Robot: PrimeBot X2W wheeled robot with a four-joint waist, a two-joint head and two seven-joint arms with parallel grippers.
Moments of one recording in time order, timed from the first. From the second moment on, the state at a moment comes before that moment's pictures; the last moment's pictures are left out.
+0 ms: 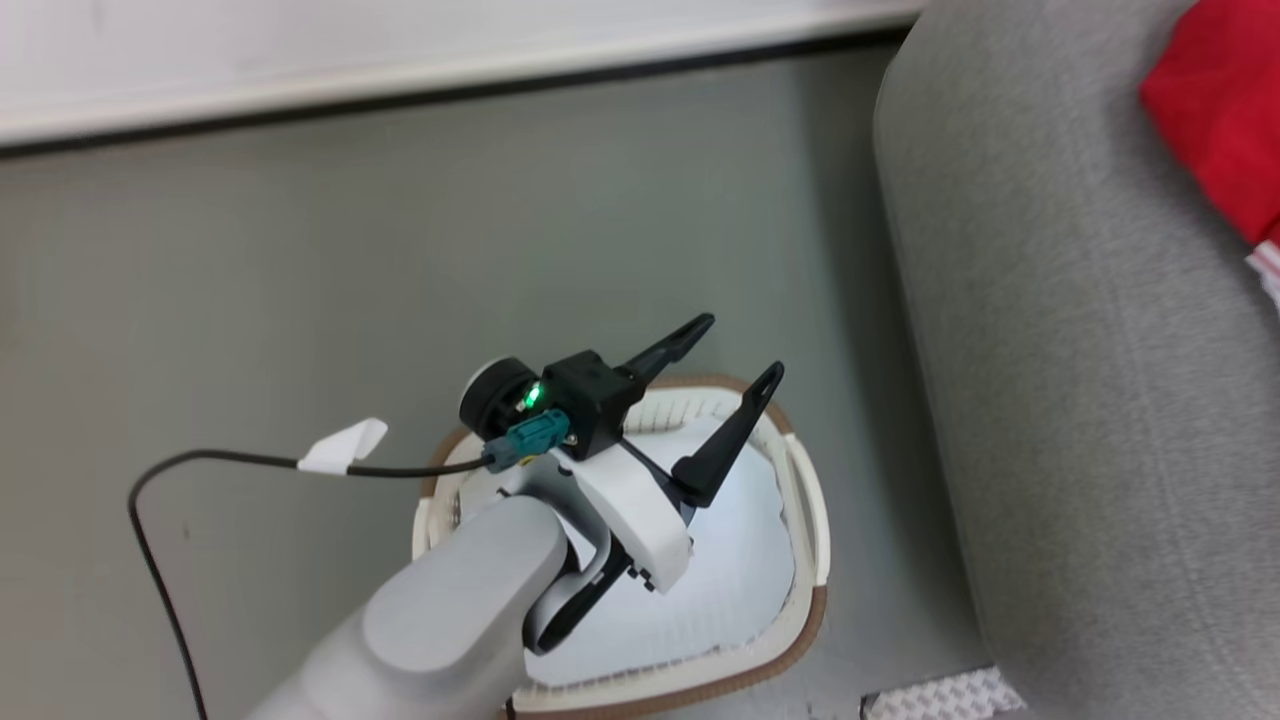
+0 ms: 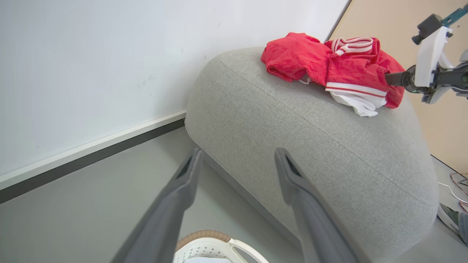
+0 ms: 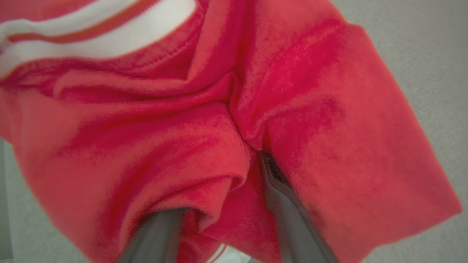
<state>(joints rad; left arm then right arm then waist) -0.80 0.21 -0.94 0.41 -0.59 -0.03 -0.25 -0.83 -0.61 0.17 0.98 0.71 0.13 0.14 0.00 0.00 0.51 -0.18</state>
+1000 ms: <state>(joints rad) -0.44 0.26 -0.57 0.34 -0.62 0.02 -0.26 -0.63 -0.78 0.49 0.45 0.83 0.13 0.09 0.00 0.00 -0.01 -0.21</state>
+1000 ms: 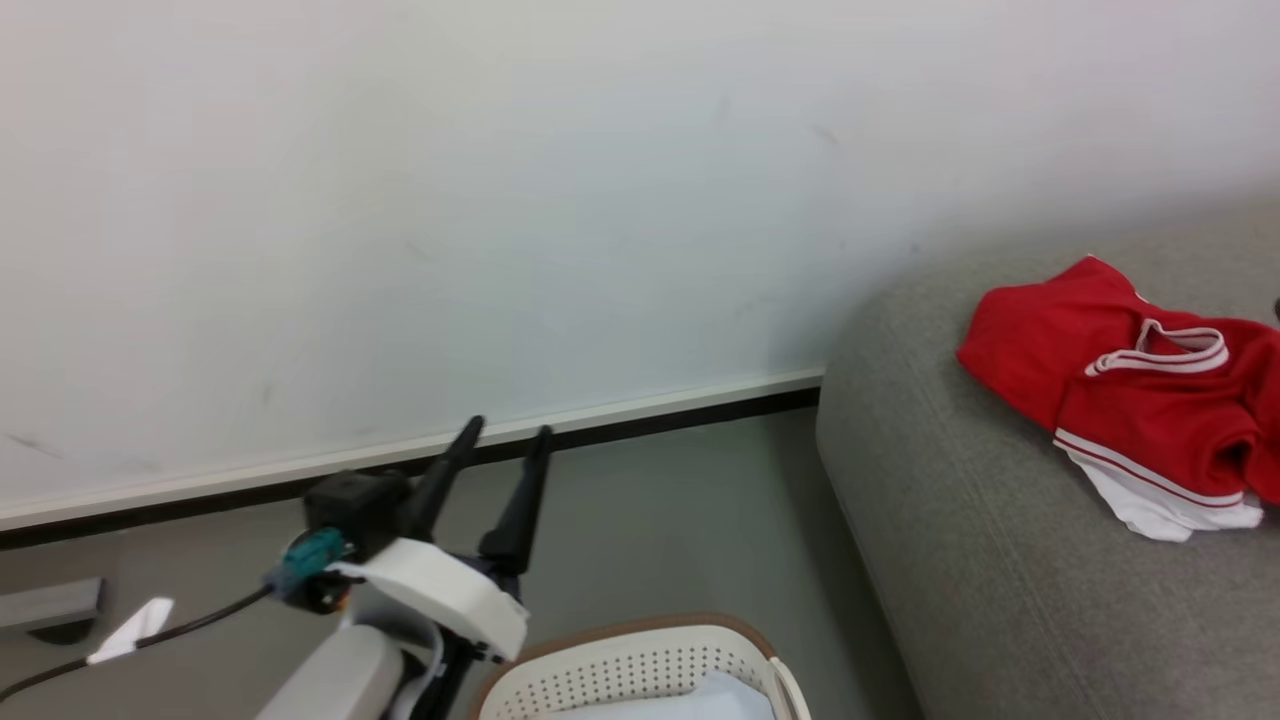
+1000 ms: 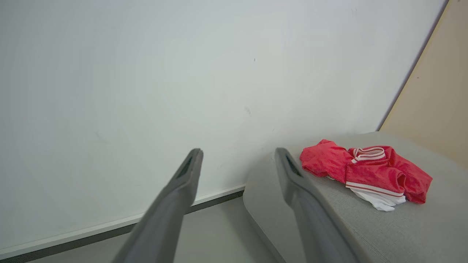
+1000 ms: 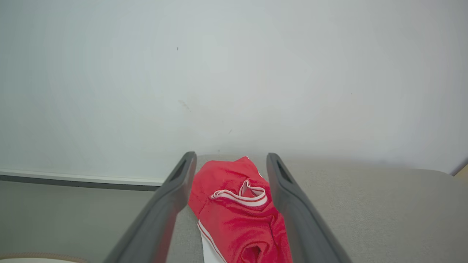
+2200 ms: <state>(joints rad) -0.06 0.10 -0.07 0.32 -0.35 -0.01 -0.26 -0.06 -0.18 0.15 0.24 0.42 0.13 -0.26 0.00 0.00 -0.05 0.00</state>
